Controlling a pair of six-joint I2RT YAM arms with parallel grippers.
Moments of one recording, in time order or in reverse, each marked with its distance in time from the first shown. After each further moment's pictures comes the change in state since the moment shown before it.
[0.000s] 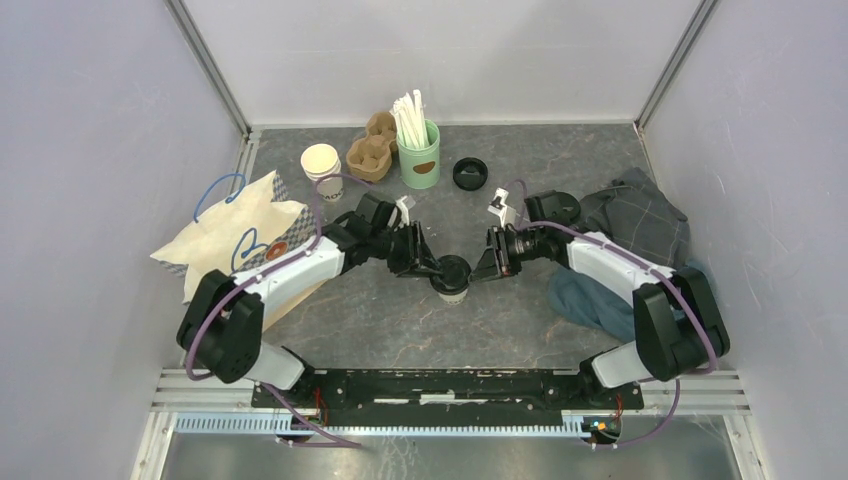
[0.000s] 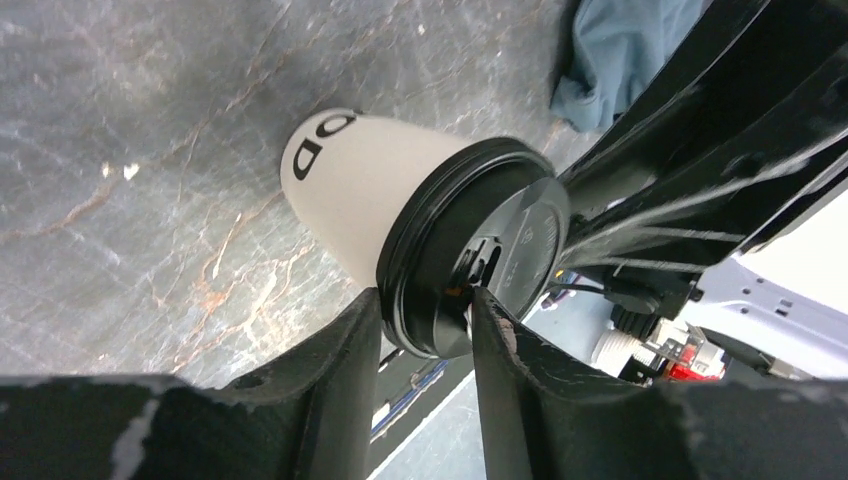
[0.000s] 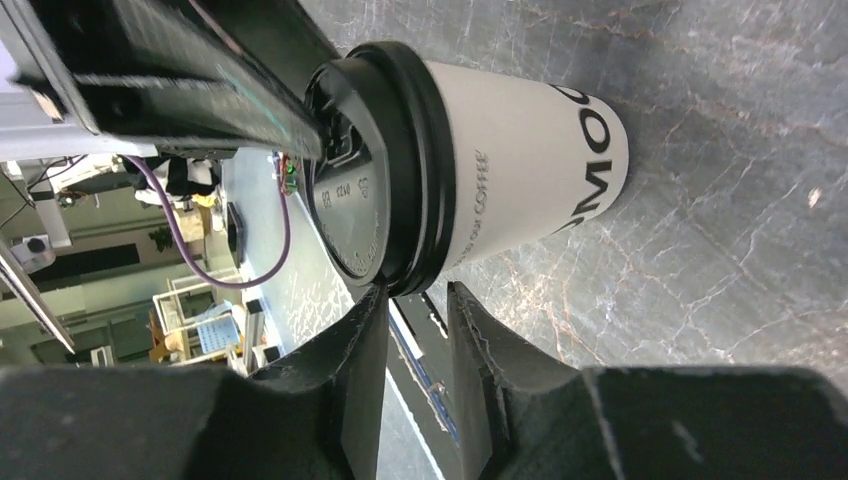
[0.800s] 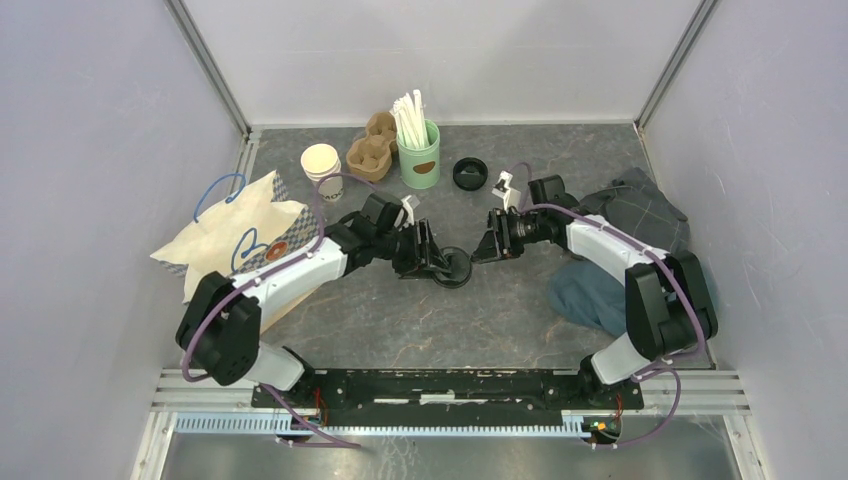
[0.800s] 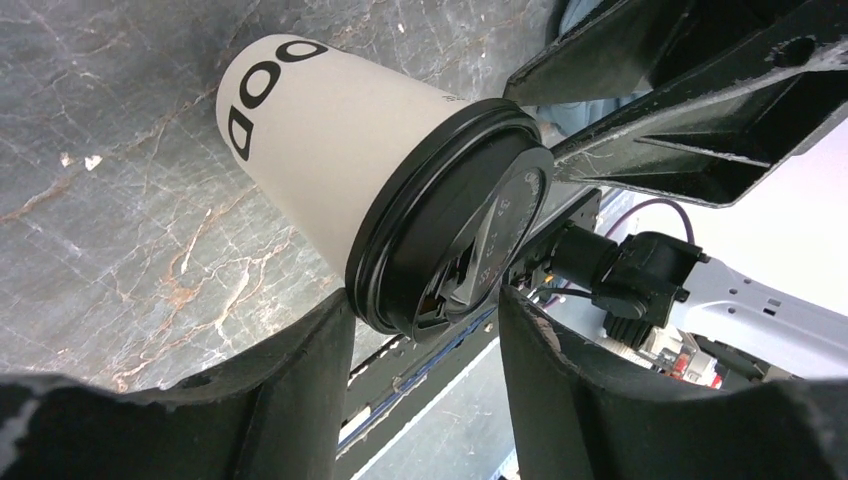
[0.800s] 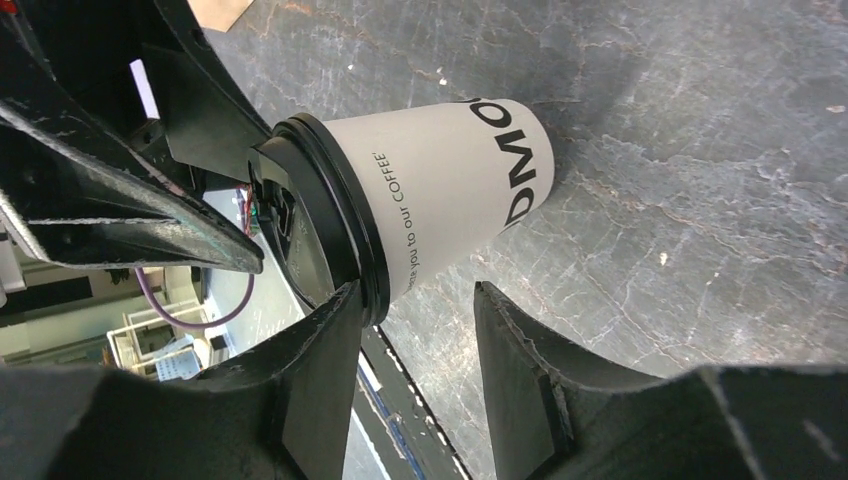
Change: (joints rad) left arm -0.051 -0.036 -0.015 -0.004 -0.048 -0.055; right arm -0.053 0.122 0.146 -0.037 0.045 -0.090
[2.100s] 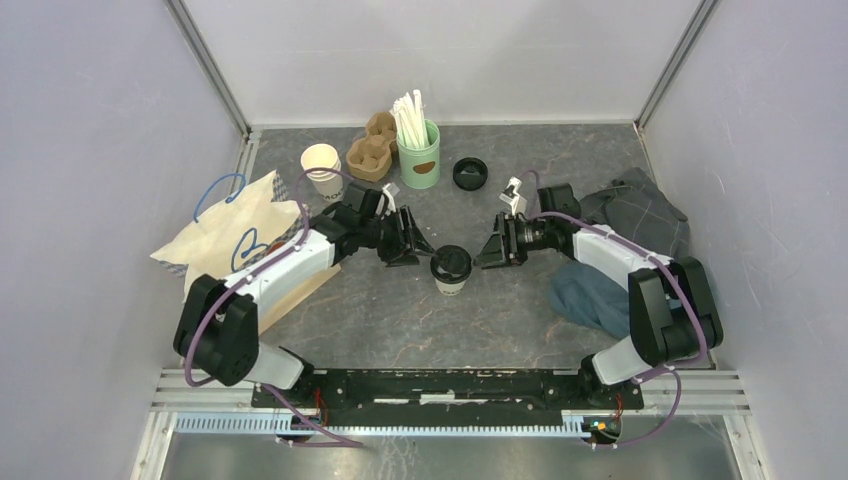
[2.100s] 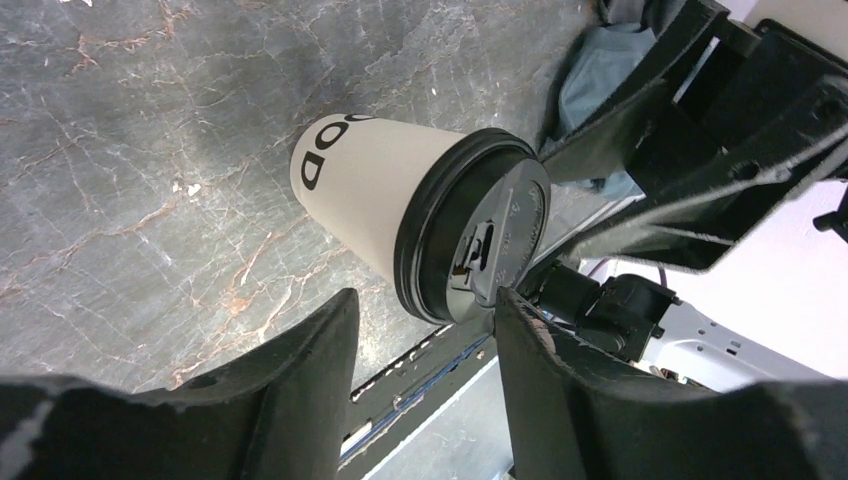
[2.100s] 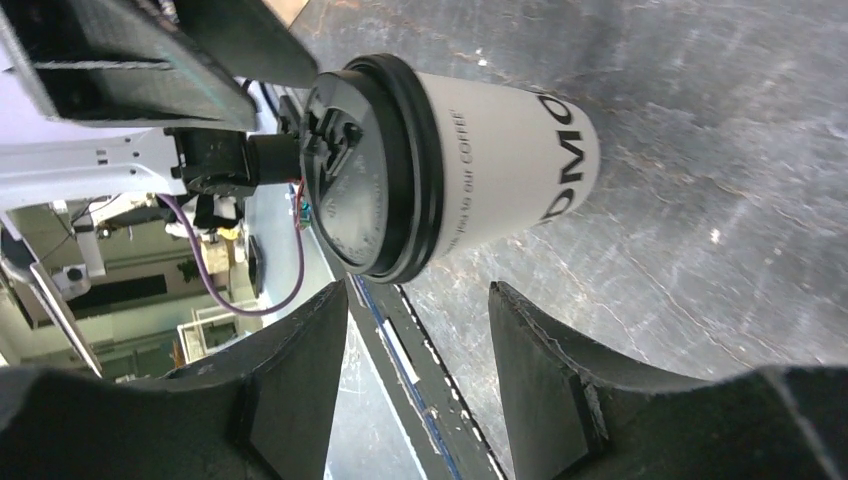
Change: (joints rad) left arm 0.129 -0.011 0.034 -0.051 0.016 0.018; right arm -0.063 -0.034 -0.101 0.087 -0.103 0.082
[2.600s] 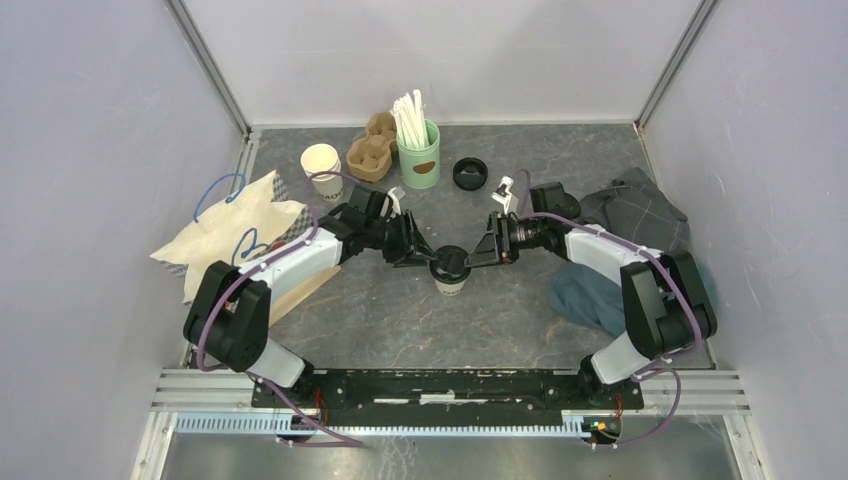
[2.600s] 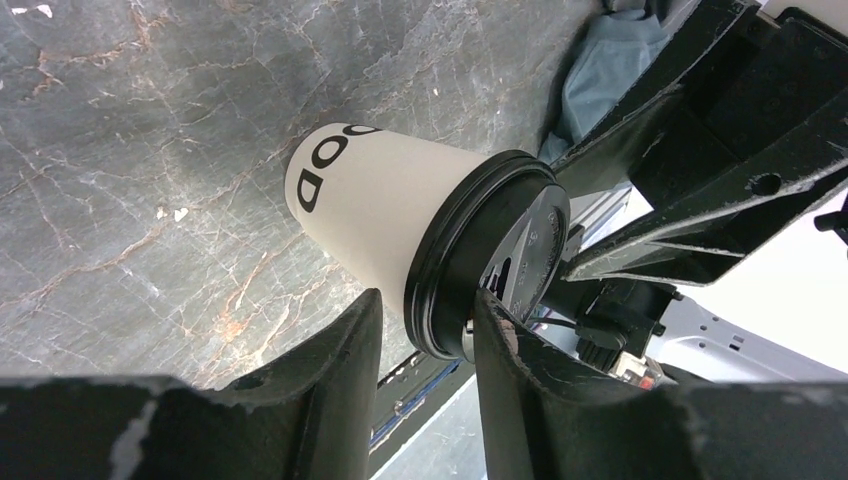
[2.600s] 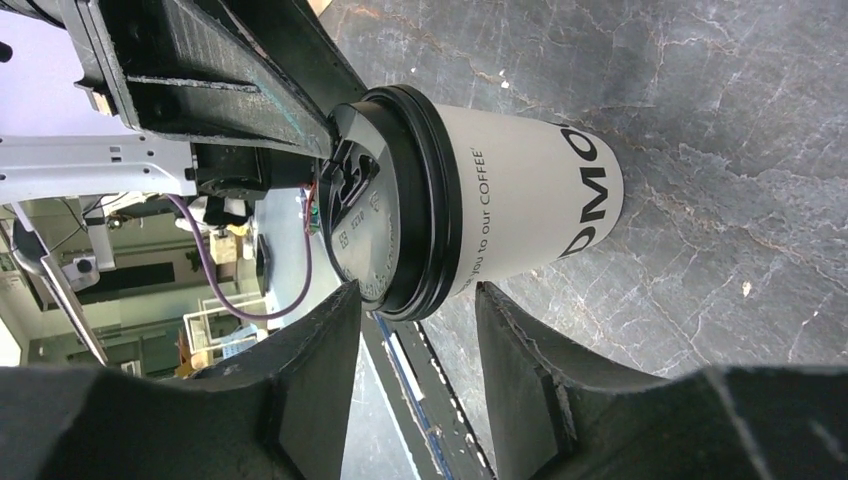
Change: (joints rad) left arm 0.003 0.085 -0.019 0.080 0.053 0.000; right arm 0.049 0.041 -0.001 0.121 -0.025 0.068
